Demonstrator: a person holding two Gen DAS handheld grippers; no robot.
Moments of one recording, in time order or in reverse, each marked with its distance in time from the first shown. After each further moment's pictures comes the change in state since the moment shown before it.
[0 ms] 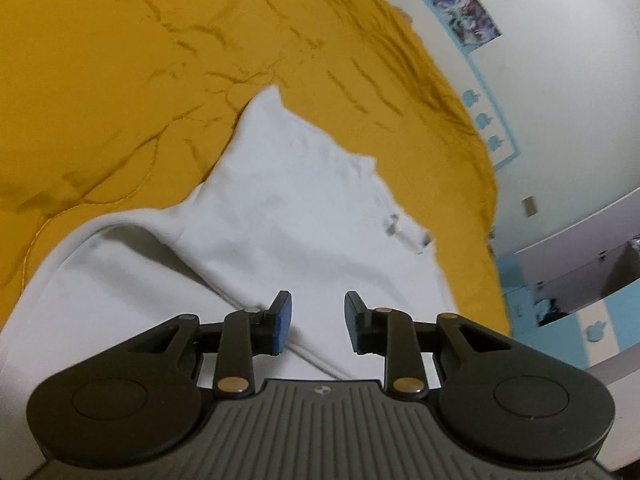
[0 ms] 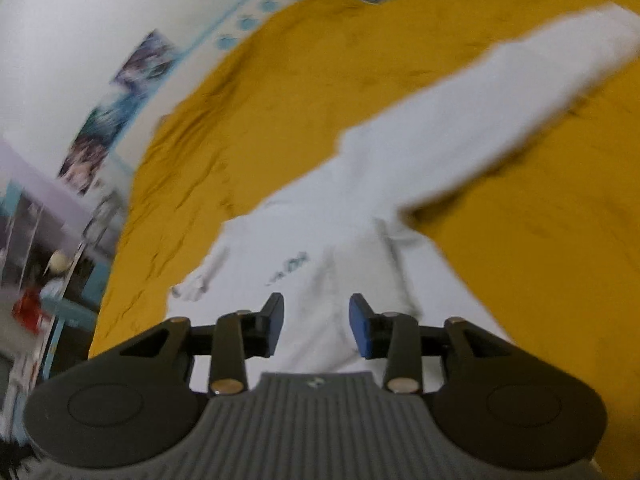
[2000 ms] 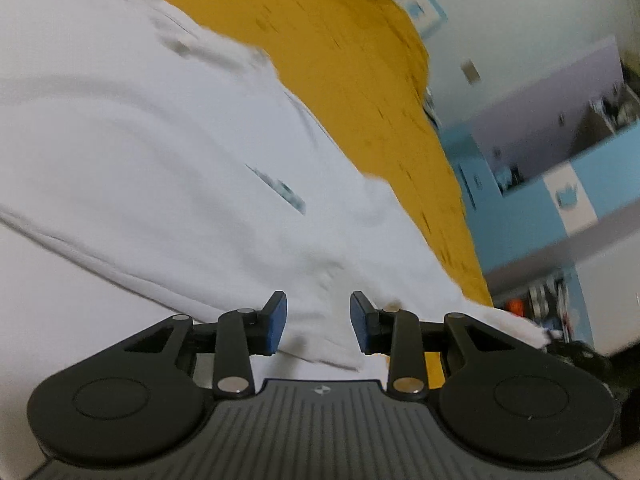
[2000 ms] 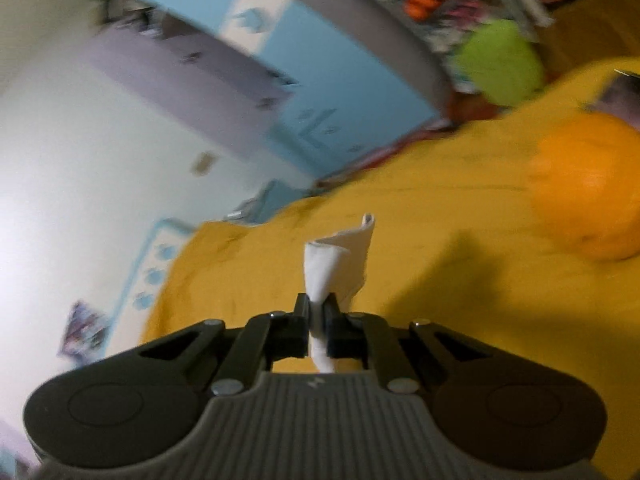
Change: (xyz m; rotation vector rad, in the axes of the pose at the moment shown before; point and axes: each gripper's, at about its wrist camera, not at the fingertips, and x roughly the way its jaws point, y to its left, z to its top) left arm 0.070 -0.156 -0.117 0.212 0.264 -0.124; right arm -0.114 -0.181 0.195 0.408 -0.588 -0.065
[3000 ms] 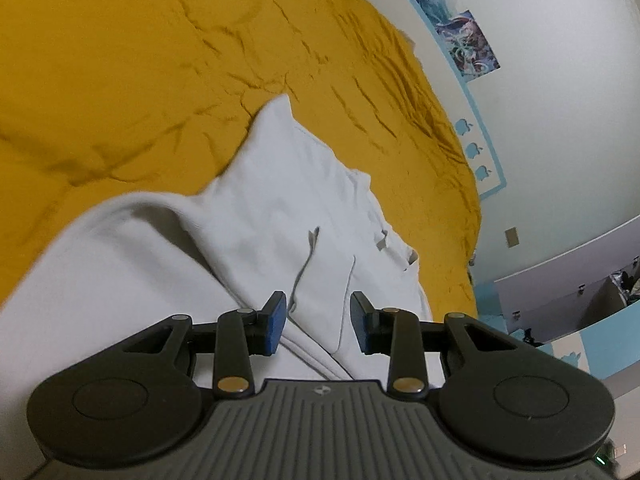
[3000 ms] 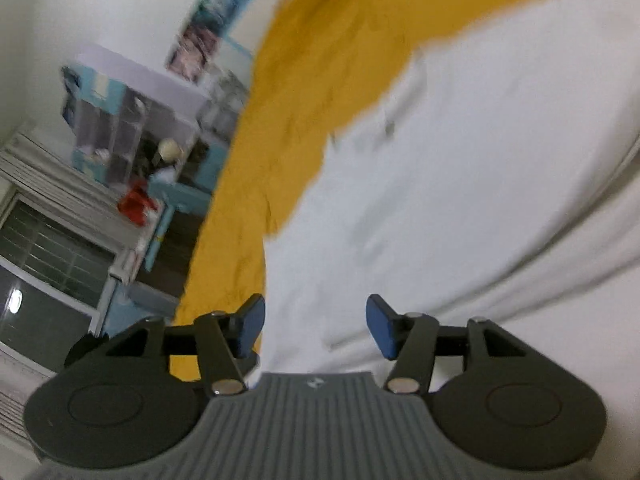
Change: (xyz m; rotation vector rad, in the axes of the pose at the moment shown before) left arm -0.129 0.178 0.041 -0.288 -0.330 0.034; right arm -0.049 0.177 -0.400 -0.359 0.894 0.370
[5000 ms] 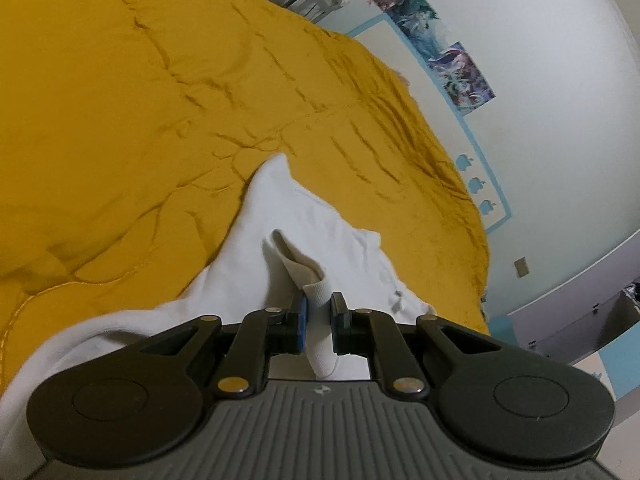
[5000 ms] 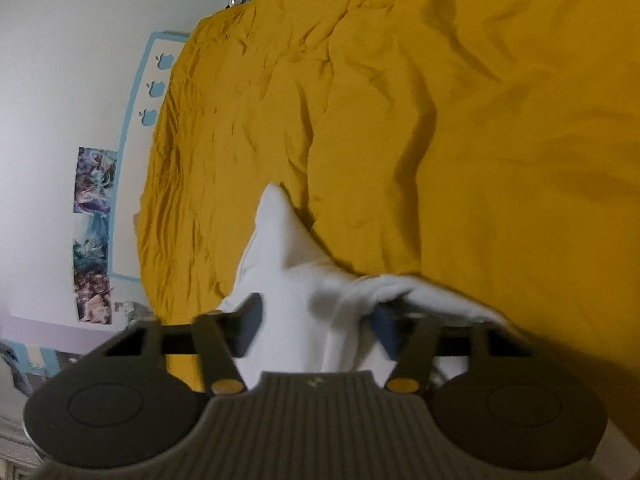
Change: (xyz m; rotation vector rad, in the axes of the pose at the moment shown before) left arm 0.022 0.003 0.022 0.060 -0.165 0.004; right arm -0.093 -0.174 0.060 0.601 -0.376 -0.253
